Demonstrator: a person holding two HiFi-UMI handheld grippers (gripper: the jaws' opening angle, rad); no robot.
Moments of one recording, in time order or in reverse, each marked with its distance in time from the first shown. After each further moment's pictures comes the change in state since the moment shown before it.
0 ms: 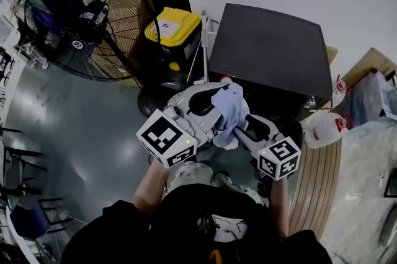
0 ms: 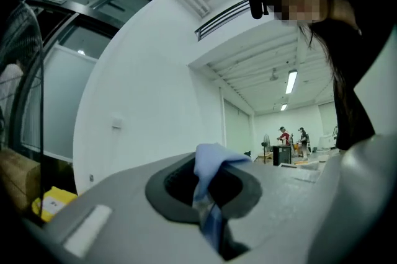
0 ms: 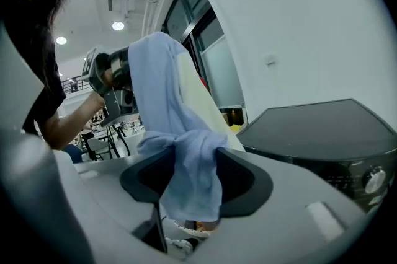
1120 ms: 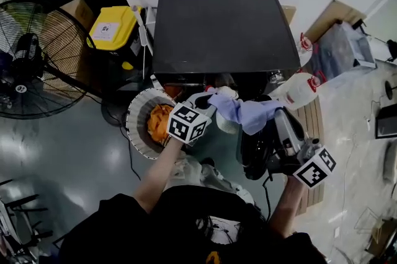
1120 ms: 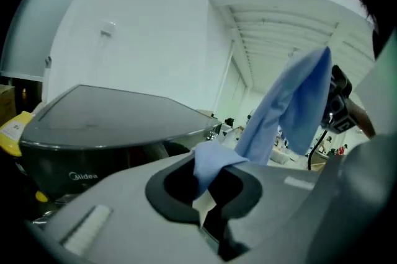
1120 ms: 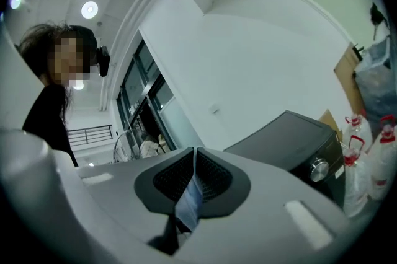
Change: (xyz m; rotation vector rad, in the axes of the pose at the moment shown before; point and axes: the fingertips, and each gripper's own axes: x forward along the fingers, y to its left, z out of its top) left arm 0.125 0.009 -0.283 -0.263 0.451 -0.151; right arm -0.161 -0.094 0.067 0.377 -0.529 -0.282
